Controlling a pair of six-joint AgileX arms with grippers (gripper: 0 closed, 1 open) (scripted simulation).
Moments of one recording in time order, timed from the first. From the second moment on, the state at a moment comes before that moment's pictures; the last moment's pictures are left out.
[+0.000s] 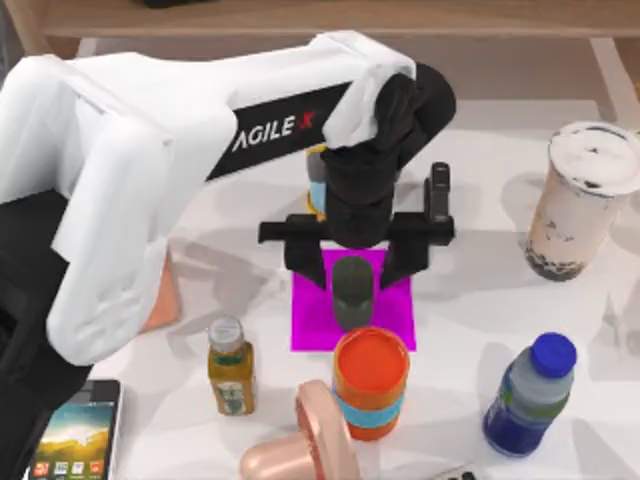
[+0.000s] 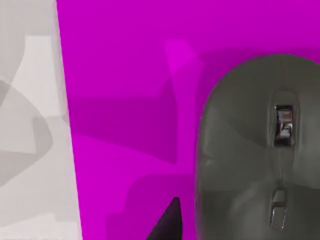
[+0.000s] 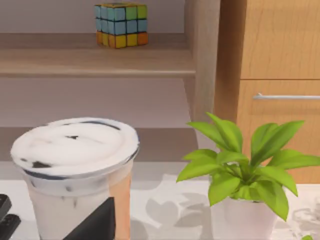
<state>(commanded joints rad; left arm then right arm) -0.73 2.38 1.95 -1.15 0.01 -0.70 0.00 0.00 0.00 0.00 0.00 0.00</state>
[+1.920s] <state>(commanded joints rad) -0.34 1.34 0.89 -1.02 -0.02 -0.35 0.00 0.00 0.00 0.00 0.00 0.00</state>
